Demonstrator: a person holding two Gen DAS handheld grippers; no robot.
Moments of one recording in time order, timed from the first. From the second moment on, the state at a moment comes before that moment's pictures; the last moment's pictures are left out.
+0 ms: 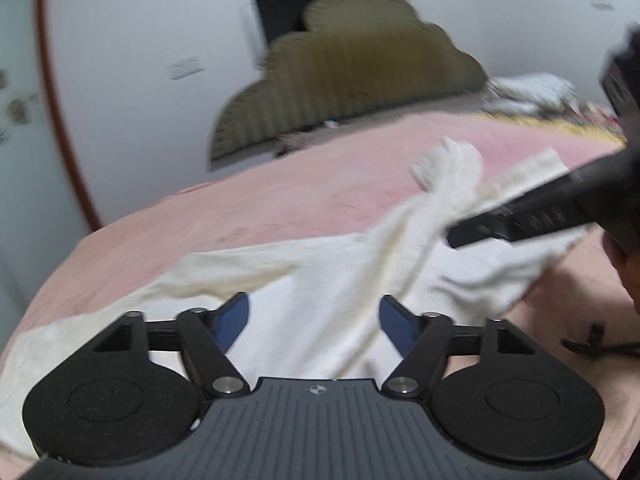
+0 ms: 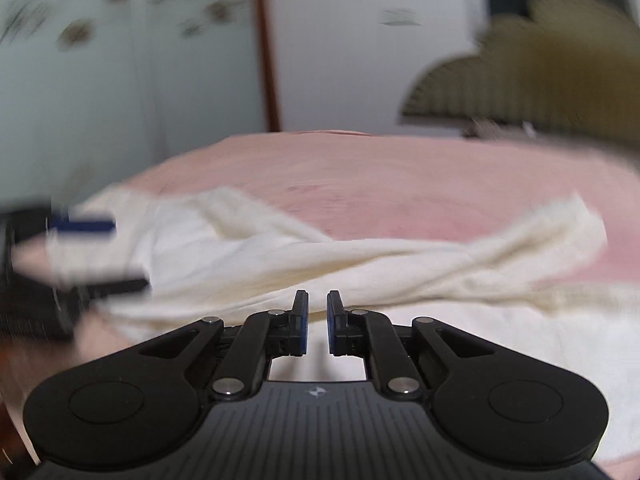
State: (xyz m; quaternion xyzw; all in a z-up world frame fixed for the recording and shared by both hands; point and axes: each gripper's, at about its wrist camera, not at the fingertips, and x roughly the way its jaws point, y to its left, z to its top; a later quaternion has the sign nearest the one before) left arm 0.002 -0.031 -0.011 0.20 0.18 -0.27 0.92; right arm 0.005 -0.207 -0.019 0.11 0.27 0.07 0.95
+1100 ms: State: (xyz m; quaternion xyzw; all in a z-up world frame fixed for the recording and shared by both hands) left arm -0.009 -0.064 -0.060 0.25 0.19 -0.32 0.90; right arm 0.004 -0.182 -0.036 -0.07 0.29 -0.01 0.96
